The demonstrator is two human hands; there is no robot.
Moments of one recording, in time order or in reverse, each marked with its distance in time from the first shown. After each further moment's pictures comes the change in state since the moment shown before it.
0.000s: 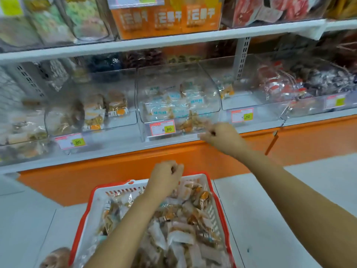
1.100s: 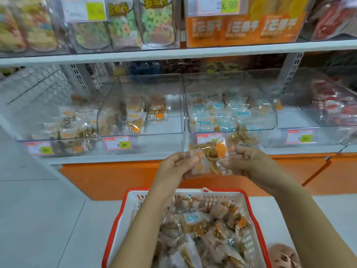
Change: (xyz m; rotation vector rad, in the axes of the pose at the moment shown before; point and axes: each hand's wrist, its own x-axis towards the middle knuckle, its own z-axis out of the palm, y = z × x) left_hand -0.008 -0.029 -0.090 -1.066 0.046 -0.204; right_hand -0.016 -0.070 0.027 0.993 -0.349 0.091
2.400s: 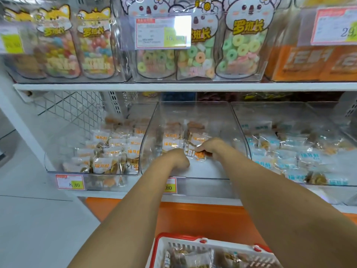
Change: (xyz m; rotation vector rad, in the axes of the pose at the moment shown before) left_hand 0.193 0.076 -0.138 1.486 -0.081 -0.285; right_hand 0.315 -0.027 0.114 -0.482 0.257 0.379
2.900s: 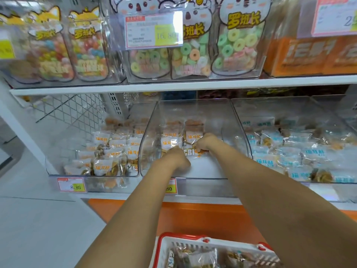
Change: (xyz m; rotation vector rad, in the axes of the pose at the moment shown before) left_hand 0.016 -0.004 0.009 -0.051 0.071 -0.052; right_hand -0.006 -0.023 0.005 -0.659 0.015 -0.155
